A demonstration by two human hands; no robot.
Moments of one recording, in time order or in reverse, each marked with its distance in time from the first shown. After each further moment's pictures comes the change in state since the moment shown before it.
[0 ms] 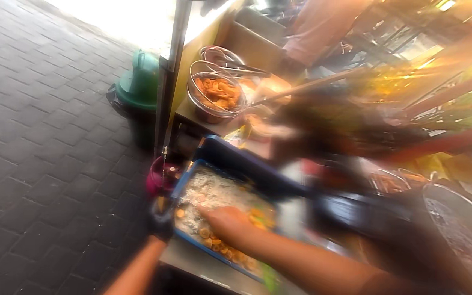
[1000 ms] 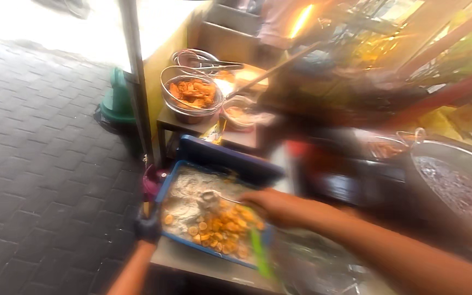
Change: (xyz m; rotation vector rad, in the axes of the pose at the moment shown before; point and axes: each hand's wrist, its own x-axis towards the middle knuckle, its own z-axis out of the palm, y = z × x) left_hand -0.019 0.084 -0.010 -0.011 -0.079 -0.209; right_hand -0.099 0.146 0.011 0.302 0.236 -0.167
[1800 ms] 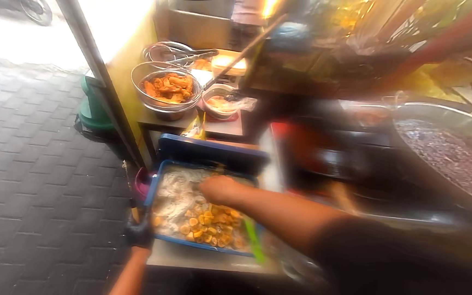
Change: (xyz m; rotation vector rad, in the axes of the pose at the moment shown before) left_hand 0.004 -0.013 0.003 0.098 0.022 0.041; right_hand 0.099 -0.038 0.026 -0.167 -0.136 0.234
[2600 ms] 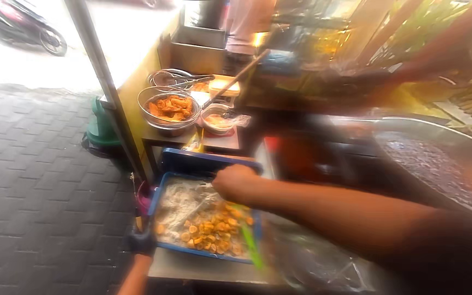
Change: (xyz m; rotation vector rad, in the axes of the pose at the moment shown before) left_hand -0.046 0.075 -0.012 0.091 -0.038 -0.059; right_hand -0.091 -0.006 -0.059 -0.247 0.088 0.141
